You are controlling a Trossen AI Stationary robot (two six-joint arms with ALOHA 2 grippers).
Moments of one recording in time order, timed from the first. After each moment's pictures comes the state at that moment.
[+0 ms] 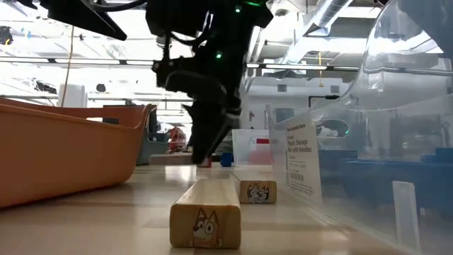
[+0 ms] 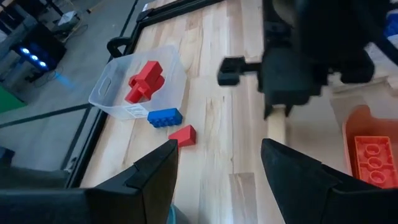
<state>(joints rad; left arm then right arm) -0.40 0.74 0.75 -0.59 -0.63 0.02 0.17 2.33 1.95 -0.91 0.13 0.30</state>
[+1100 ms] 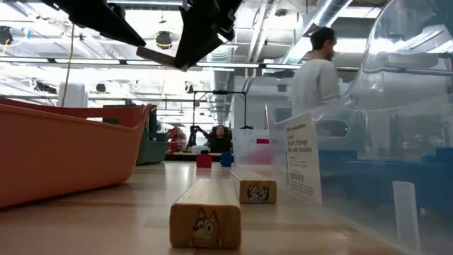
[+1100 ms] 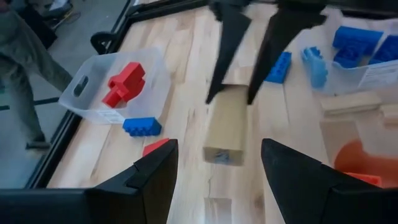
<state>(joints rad) -0.38 0.94 0.75 -0.39 -0.60 -0.05 0.20 2.11 1.95 -0.77 0.43 0.12</state>
